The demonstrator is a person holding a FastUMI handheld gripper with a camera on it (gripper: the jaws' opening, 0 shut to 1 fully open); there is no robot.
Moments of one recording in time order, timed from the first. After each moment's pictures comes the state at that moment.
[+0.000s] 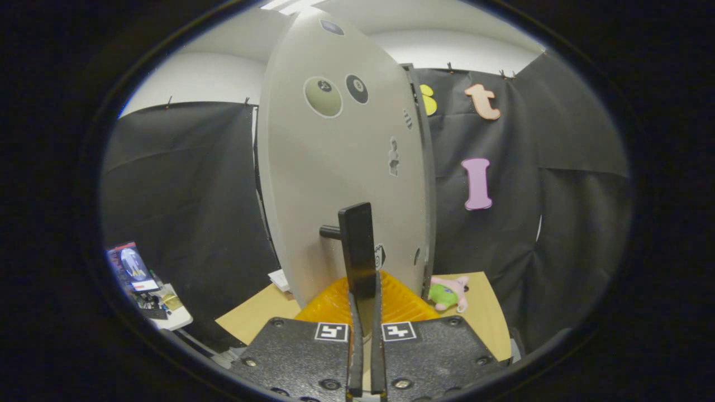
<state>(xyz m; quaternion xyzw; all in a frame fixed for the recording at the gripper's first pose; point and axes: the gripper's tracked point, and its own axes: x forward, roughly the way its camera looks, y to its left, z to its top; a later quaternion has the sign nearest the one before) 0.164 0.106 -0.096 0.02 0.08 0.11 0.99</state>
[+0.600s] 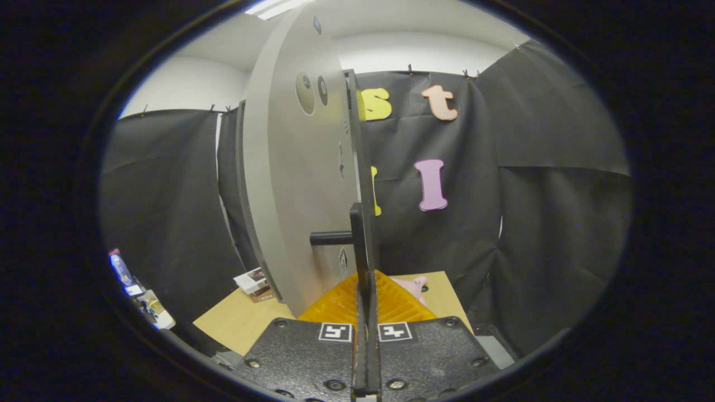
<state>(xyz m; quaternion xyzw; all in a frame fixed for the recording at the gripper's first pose) 0.165 0.075 -0.094 0.04 0.08 0.05 0.99</state>
